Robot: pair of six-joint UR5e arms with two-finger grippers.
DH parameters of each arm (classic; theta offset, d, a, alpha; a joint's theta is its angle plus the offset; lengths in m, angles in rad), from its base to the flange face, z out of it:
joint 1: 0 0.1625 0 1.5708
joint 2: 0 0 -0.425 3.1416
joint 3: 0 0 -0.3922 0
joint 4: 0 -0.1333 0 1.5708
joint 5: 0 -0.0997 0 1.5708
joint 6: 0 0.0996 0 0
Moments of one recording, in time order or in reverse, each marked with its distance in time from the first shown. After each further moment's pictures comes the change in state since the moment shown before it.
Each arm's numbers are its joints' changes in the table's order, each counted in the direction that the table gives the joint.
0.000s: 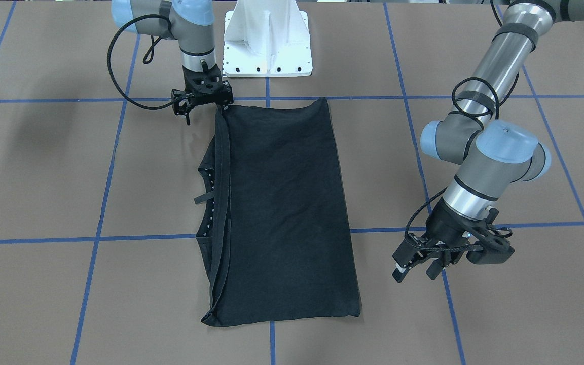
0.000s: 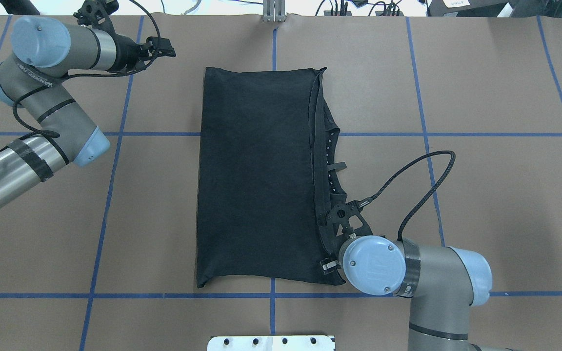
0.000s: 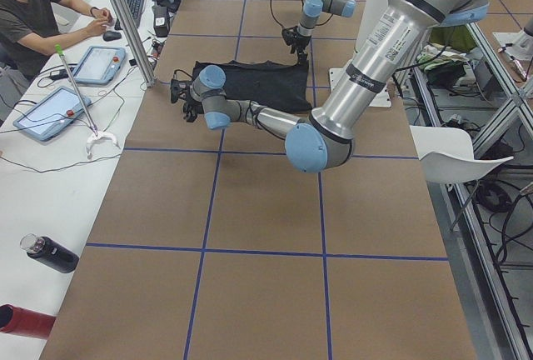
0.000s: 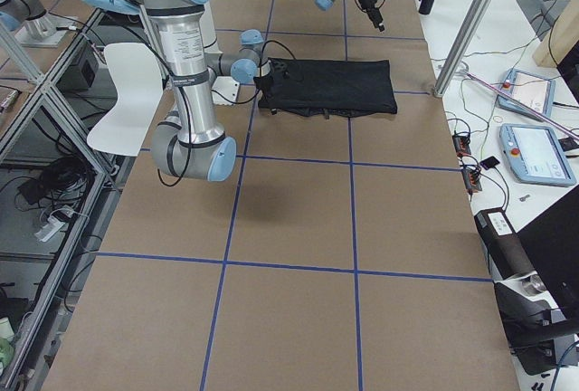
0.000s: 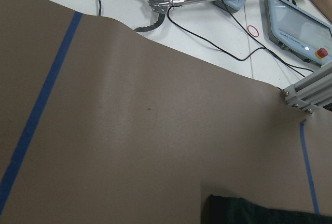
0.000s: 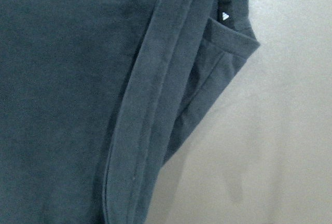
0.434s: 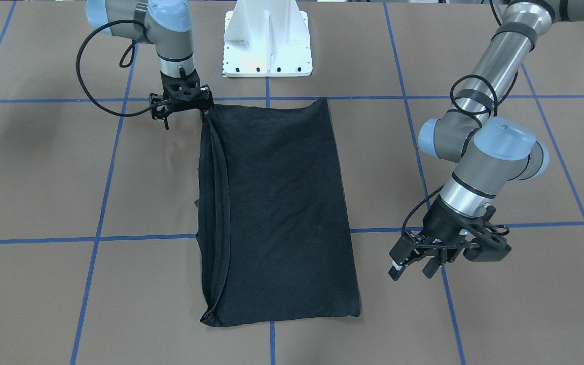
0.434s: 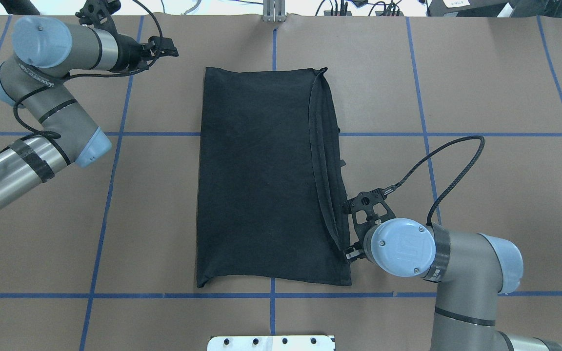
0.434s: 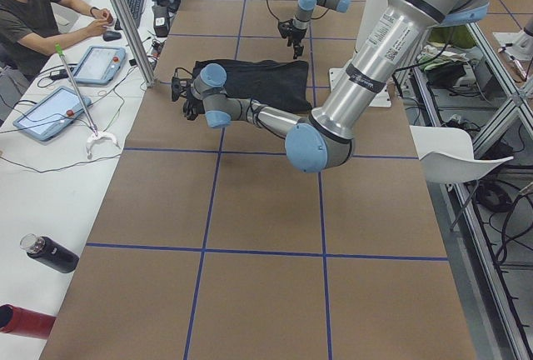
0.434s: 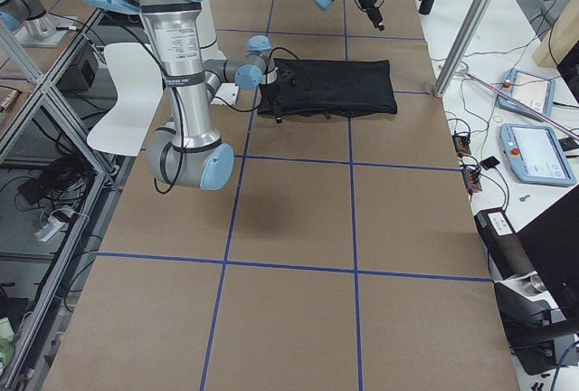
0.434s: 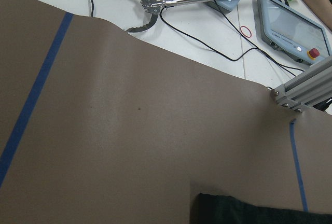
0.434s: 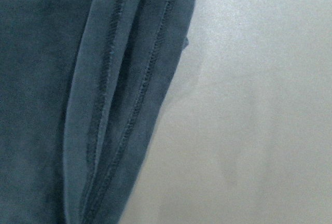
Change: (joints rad) left arm 0.005 0.001 0.012 0.000 0.000 -0.004; right arm 0.056 -0.066 -0.046 0.000 -0.051 -0.036
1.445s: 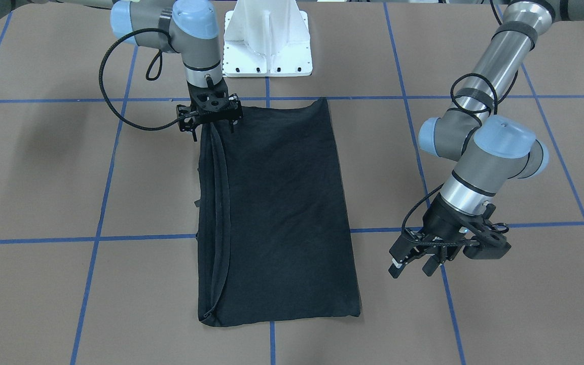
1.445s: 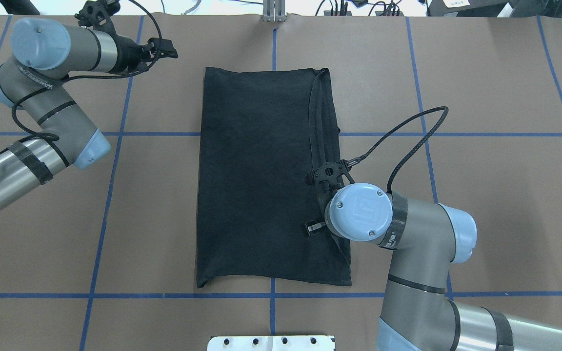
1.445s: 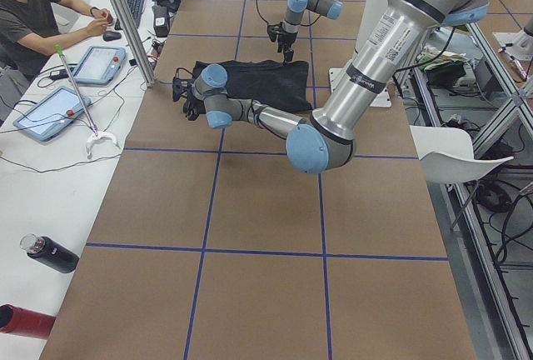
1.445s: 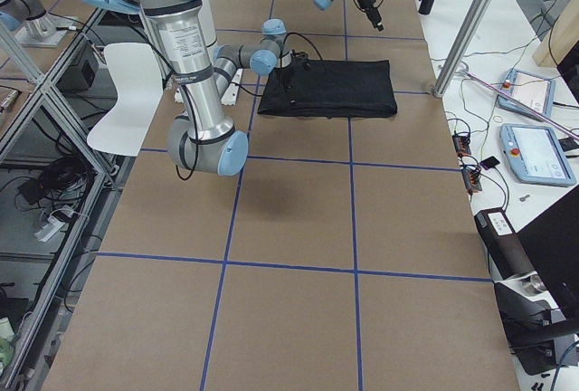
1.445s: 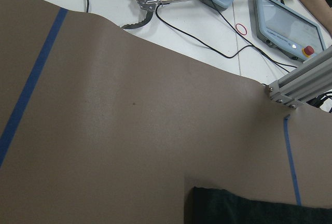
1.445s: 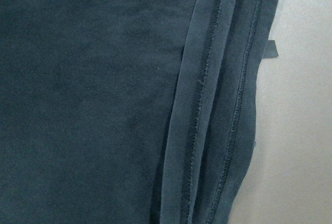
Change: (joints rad) left arm 0.002 0.008 0.008 0.000 0.000 0.001; right arm 0.055 0.194 0.135 0.001 -0.031 -0.020
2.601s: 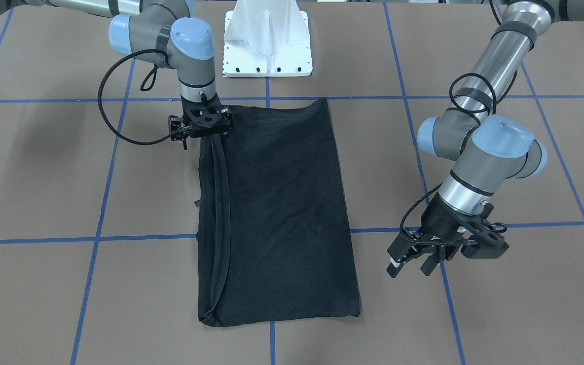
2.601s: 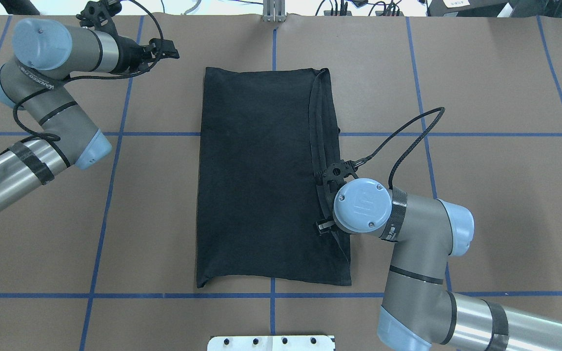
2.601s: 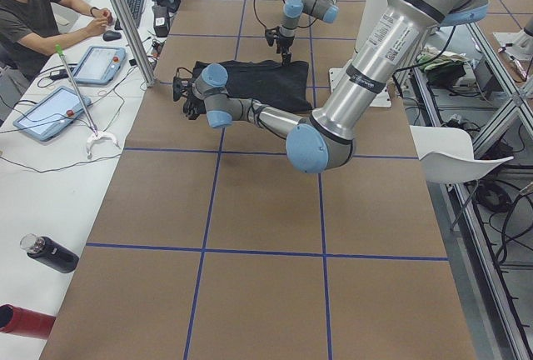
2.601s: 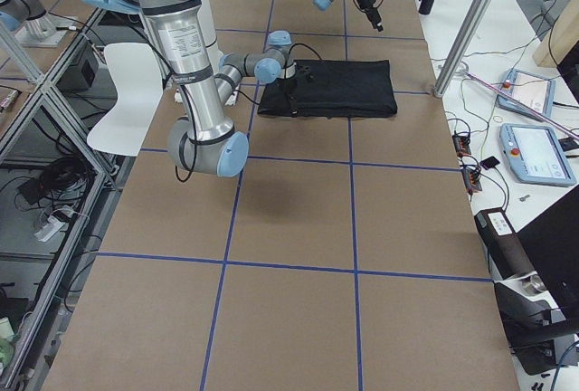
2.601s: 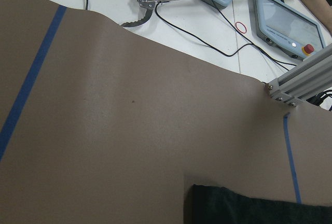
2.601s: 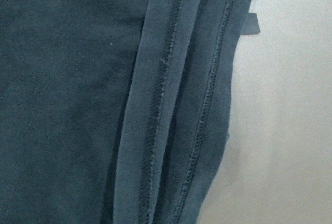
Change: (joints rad) left arm 0.002 -0.002 0.003 0.000 0.000 0.000; right arm 0.023 -0.022 0.046 0.002 -0.037 -0.017
